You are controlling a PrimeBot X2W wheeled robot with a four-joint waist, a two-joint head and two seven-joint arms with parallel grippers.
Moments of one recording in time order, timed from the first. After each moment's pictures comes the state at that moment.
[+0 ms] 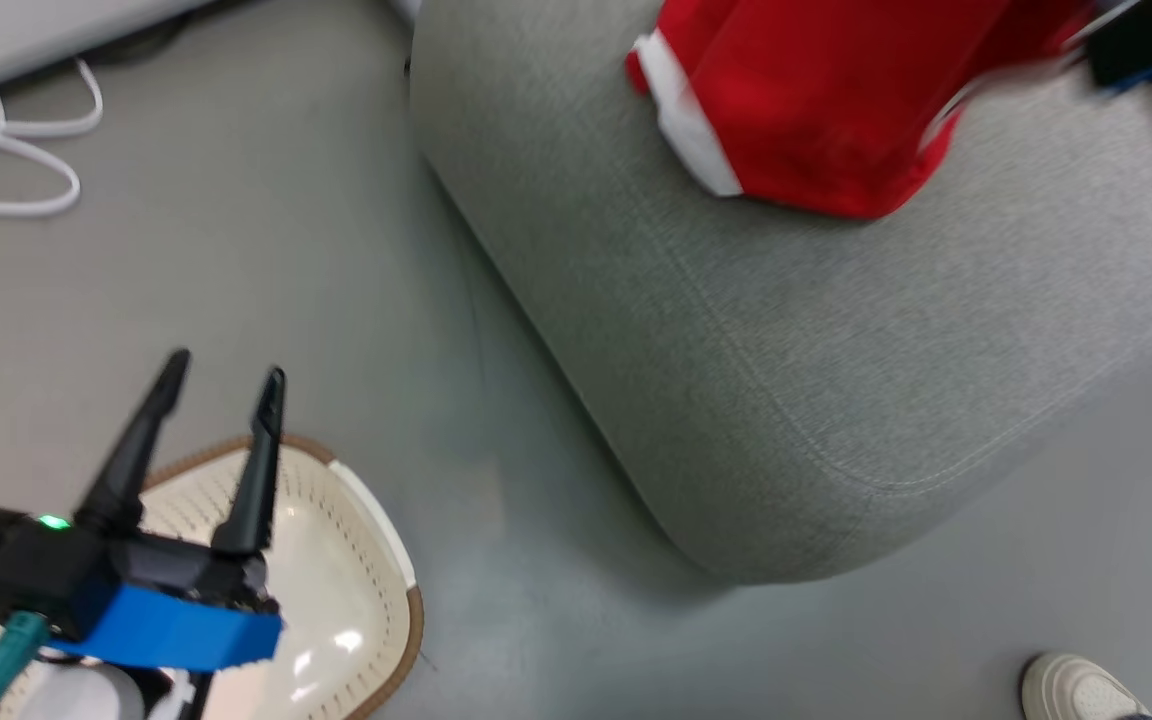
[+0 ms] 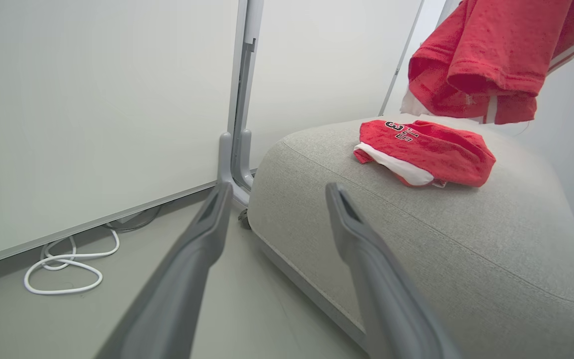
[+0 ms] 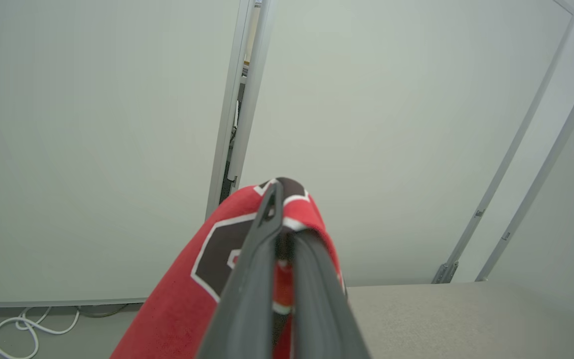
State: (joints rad) left arm -0.08 0.37 -0.18 -0.07 -0.33 -0.10 -0.20; right arm -0.99 -0.24 0.04 0.30 0.27 0.13 0.05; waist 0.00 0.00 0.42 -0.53
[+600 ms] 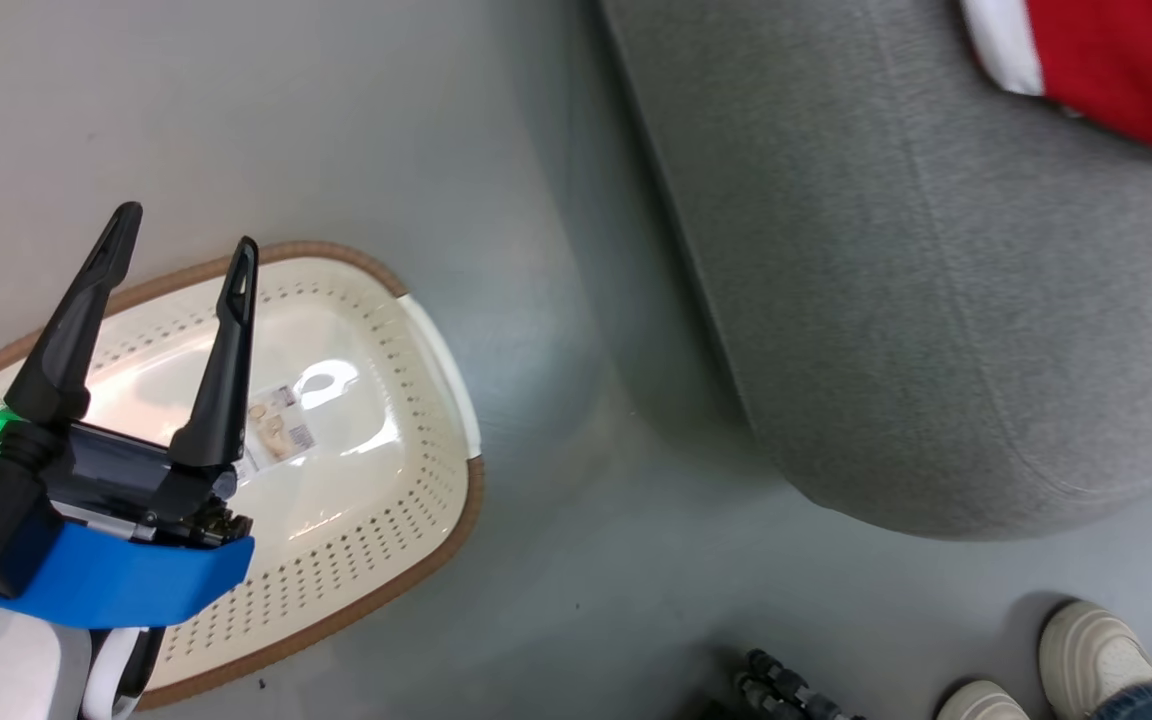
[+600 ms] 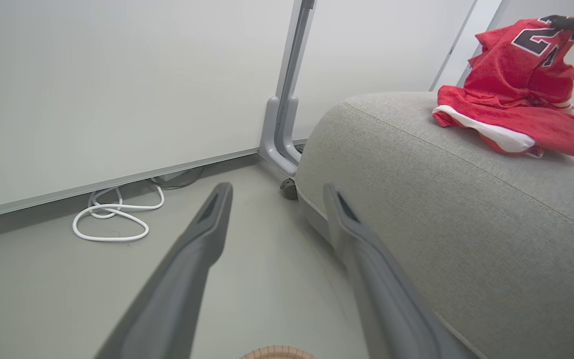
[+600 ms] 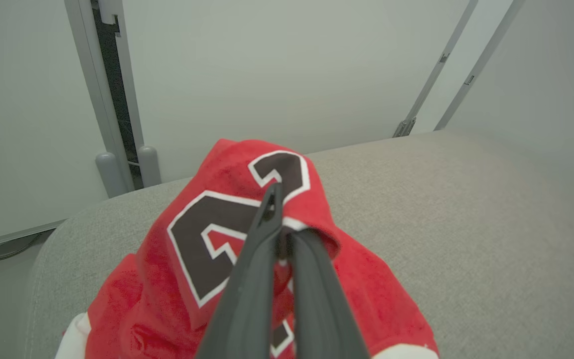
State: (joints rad) left arm -0.21 0.44 -0.18 -0.27 -0.30 -0.10 -0.13; right arm -1.15 -0.32 -0.36 0.66 0.15 0.13 0.05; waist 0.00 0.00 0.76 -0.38
